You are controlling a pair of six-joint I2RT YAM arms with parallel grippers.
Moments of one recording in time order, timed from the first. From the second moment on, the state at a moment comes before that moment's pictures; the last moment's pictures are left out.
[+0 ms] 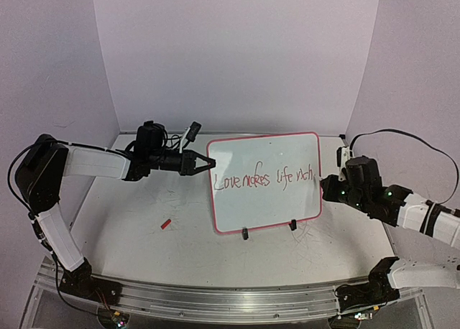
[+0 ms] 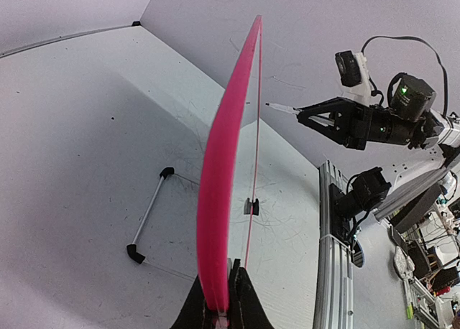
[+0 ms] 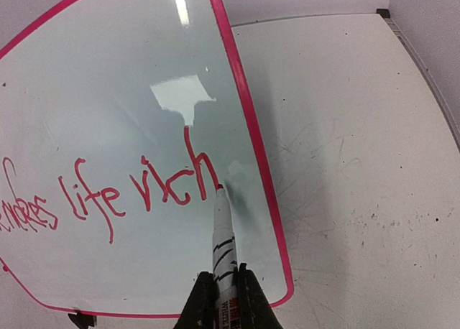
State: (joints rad) left arm -0.56 1.73 1.03 0.37 0.82 -0.33; right arm 0.57 0.98 0.61 -0.21 0.29 0.49
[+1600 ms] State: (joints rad) left arm -0.53 1.31 0.87 -0.48 0.24 -0.54; right arm 0.57 0.86 0.79 -0.31 0.23 0.24
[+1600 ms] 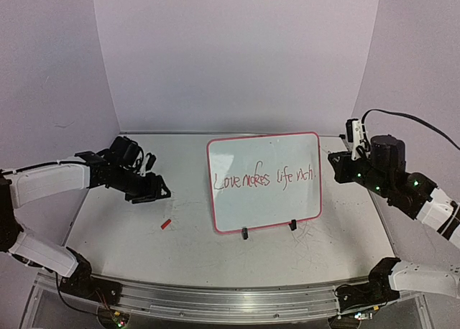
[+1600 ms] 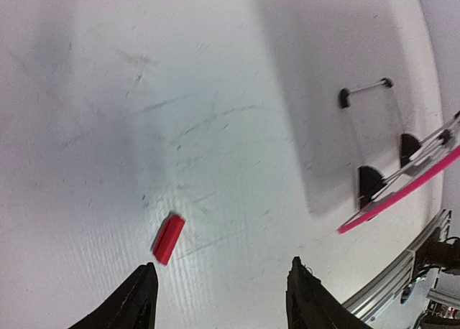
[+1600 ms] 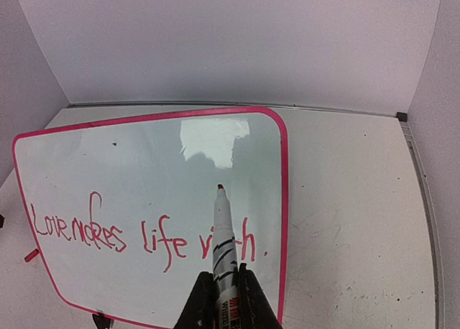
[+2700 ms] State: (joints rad) left arm -0.70 1.68 0.92 -0.59 -0.01 -0.44; right arm 0.57 0.90 0.85 -0.27 0.07 0.23
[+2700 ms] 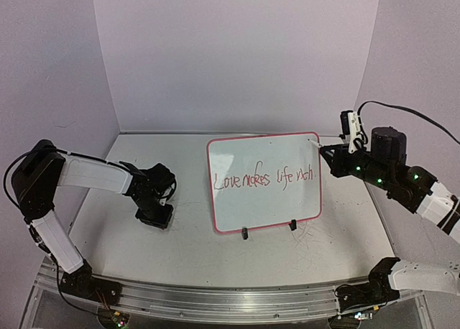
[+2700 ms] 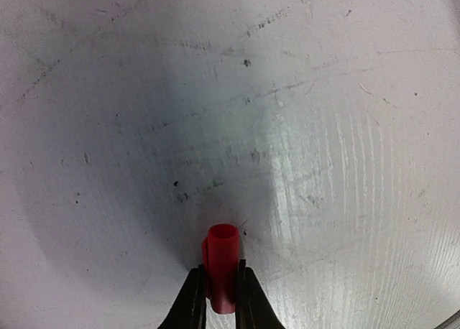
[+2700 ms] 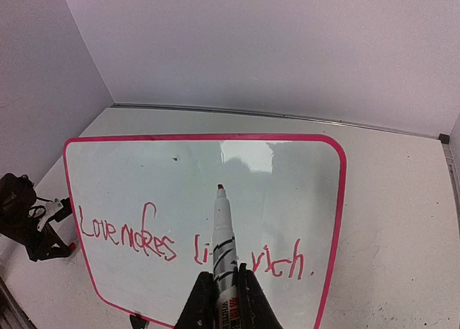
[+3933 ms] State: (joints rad) left arm -0.99 1.20 1.07 -0.37 -0.06 0.40; right arm 0.86 1.48 1.42 -0.50 -0.57 0.50
